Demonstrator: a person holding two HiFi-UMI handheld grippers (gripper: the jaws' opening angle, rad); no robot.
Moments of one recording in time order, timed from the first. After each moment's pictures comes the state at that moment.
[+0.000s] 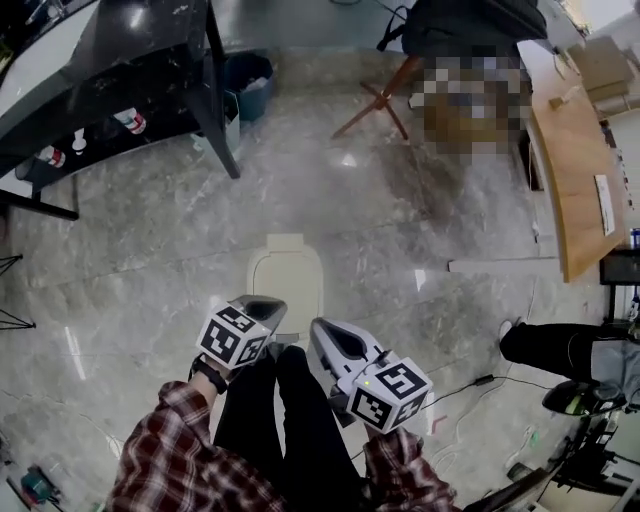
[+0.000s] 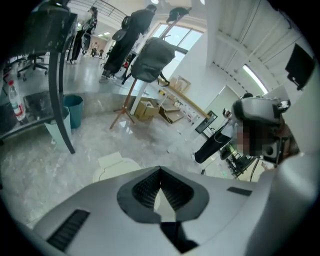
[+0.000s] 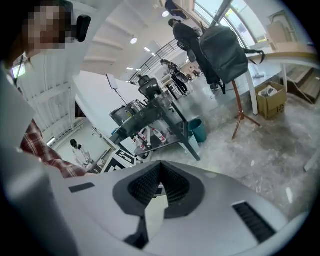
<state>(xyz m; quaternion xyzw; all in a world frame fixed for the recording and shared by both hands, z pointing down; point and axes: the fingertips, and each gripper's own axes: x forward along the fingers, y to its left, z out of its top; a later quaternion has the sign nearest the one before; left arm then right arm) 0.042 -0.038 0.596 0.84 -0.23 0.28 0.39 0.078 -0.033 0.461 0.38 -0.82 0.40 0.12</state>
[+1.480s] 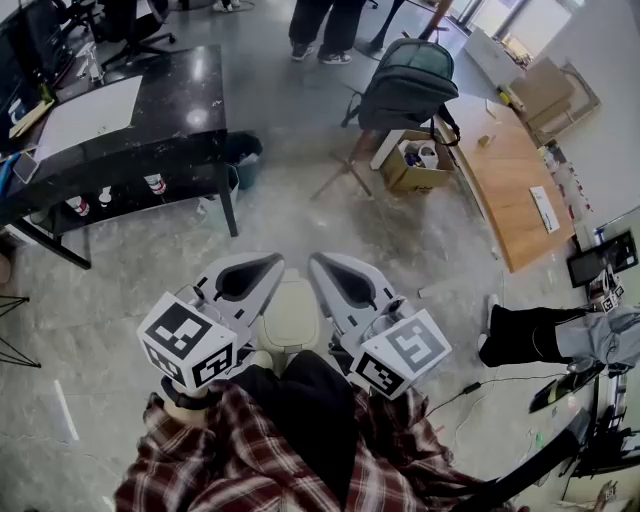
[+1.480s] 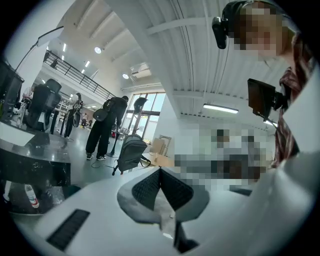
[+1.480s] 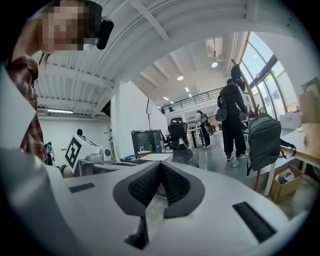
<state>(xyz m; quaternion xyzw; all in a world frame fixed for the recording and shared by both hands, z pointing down) -0.052 -0.038 0.158 0.94 -0.30 0.00 0.14 -0.018 -0.031 0.137 0.39 -0.92 0.10 0.03</state>
